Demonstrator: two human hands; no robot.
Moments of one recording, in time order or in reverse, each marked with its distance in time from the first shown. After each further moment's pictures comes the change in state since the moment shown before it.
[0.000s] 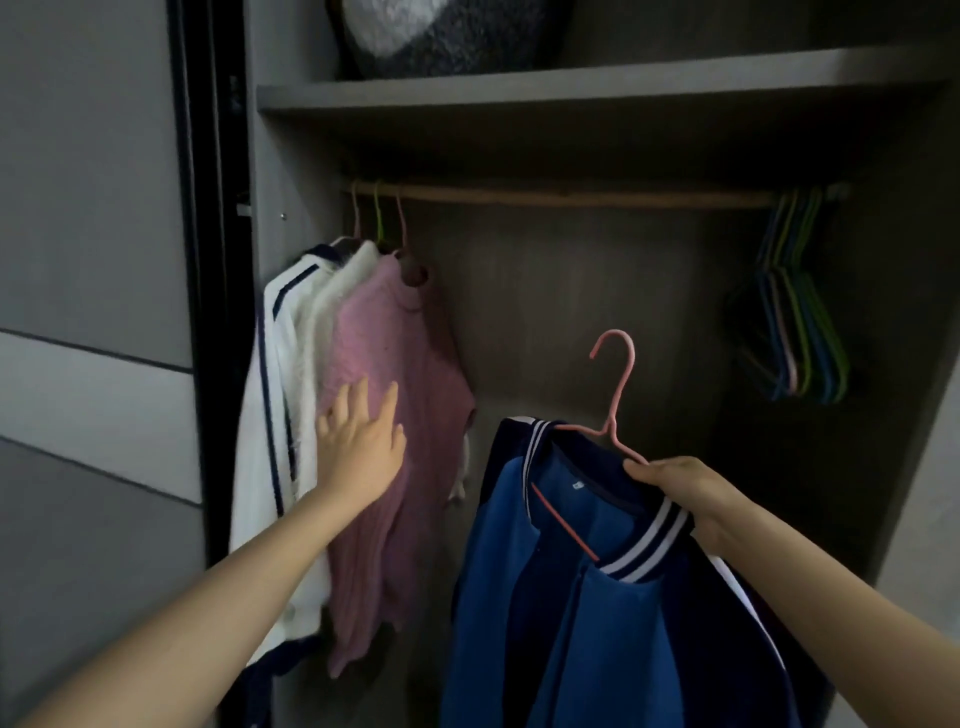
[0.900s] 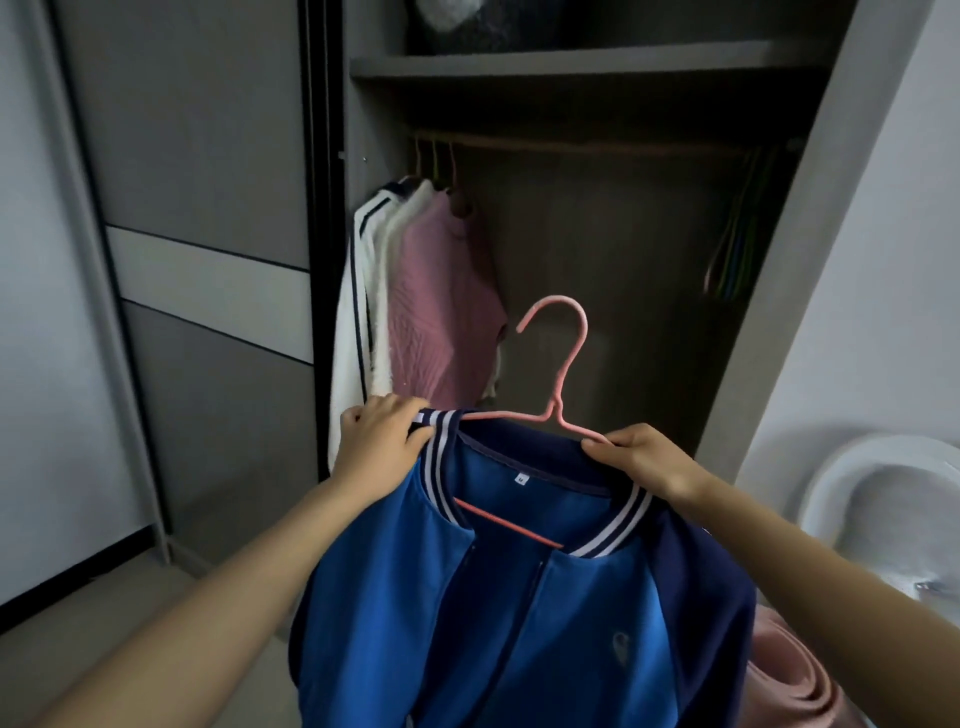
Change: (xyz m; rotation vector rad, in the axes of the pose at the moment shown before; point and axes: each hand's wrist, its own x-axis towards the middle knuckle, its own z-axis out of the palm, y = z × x) left_hand -0.242 0.044 -0.155 -0.181 -0.060 0.030; right_hand -0.215 0.063 -0.028 -0.367 -0.345 -0.319
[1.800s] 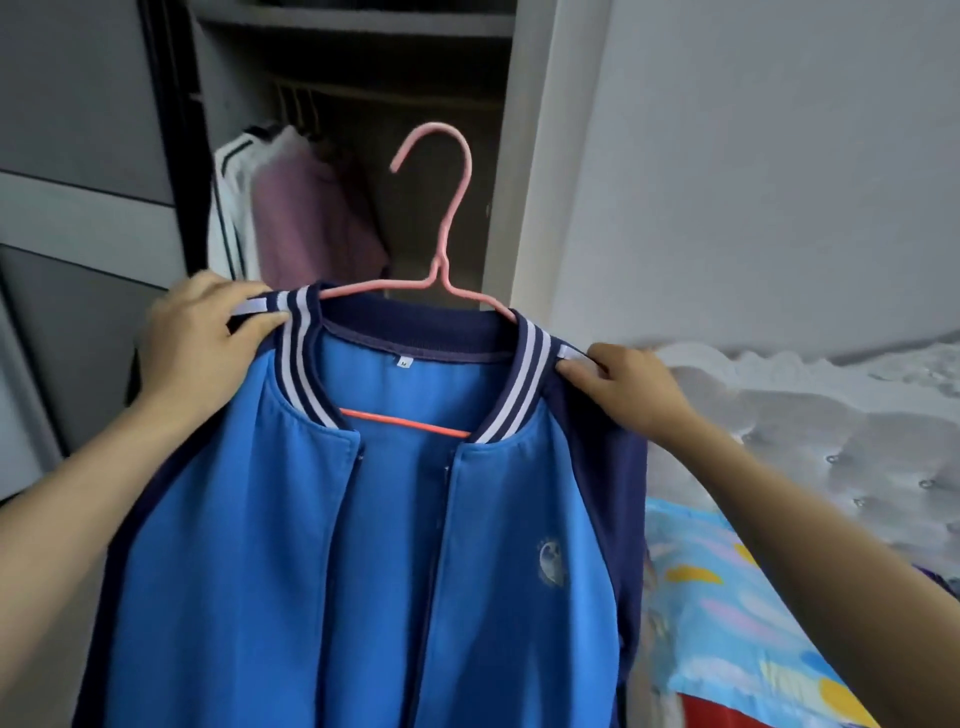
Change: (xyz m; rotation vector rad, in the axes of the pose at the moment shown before) left_hand -0.139 0.207 -0.120 -0.152 0.458 0.045; right_hand -0.255 0.085 -0.162 -0.619 0.409 -0.175
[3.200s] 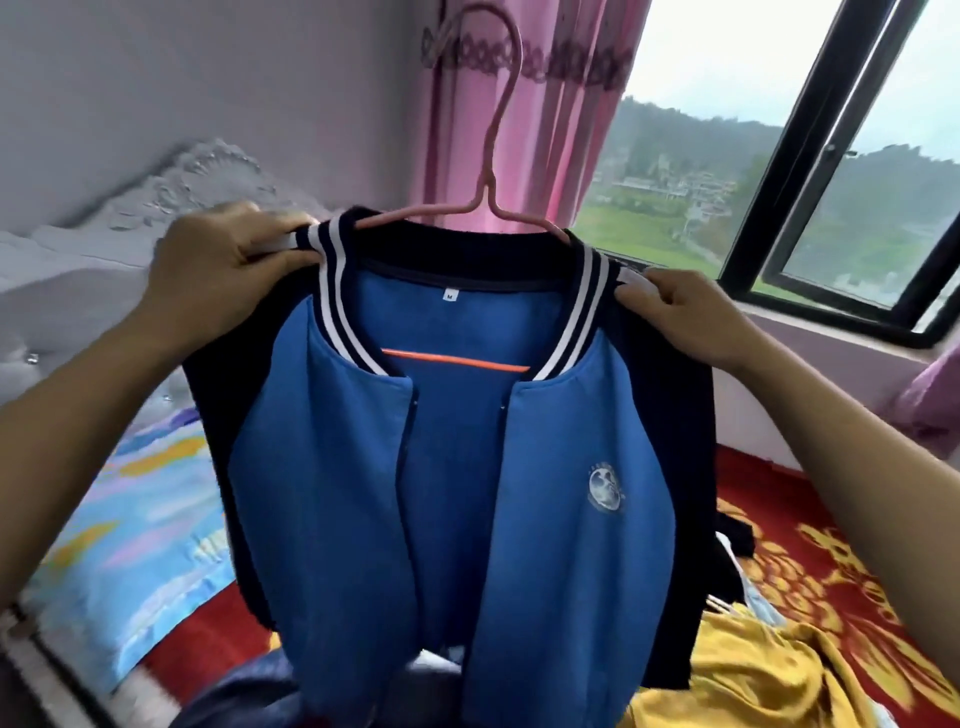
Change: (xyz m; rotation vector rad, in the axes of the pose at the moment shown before) left_hand -0.121 0.618 0.166 -1.340 -0.576 0.662; right_hand -0.477 0.186 -0.349 -0.472 0.450 1.042
